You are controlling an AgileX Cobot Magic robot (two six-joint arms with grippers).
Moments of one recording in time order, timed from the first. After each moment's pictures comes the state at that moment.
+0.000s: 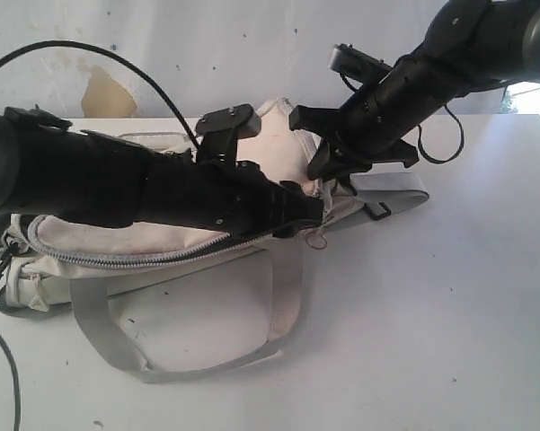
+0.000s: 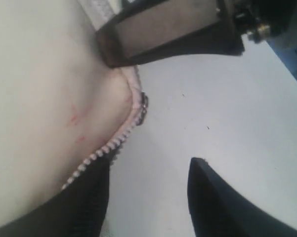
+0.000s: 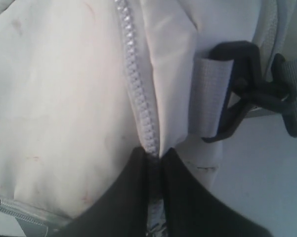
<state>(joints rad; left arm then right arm) -0.69 1.85 -1.11 -1.71 0.33 1.36 0.30 1.95 -1.53 0.59 0.85 -0.18</state>
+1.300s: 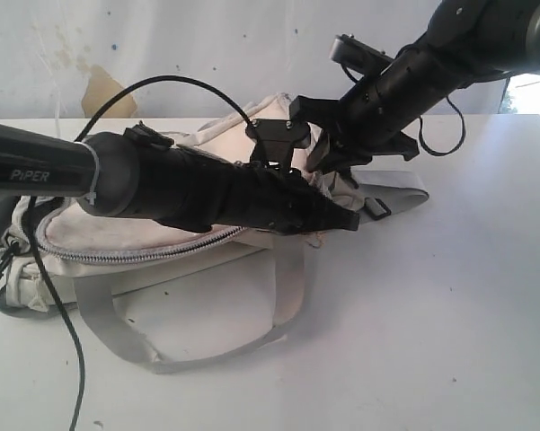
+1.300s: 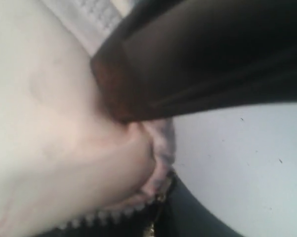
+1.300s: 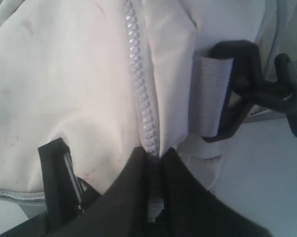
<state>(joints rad) -0.76 2.08 -1.35 -1.68 0.11 1.41 0.30 1.95 -1.55 0.59 0.89 -0.17</state>
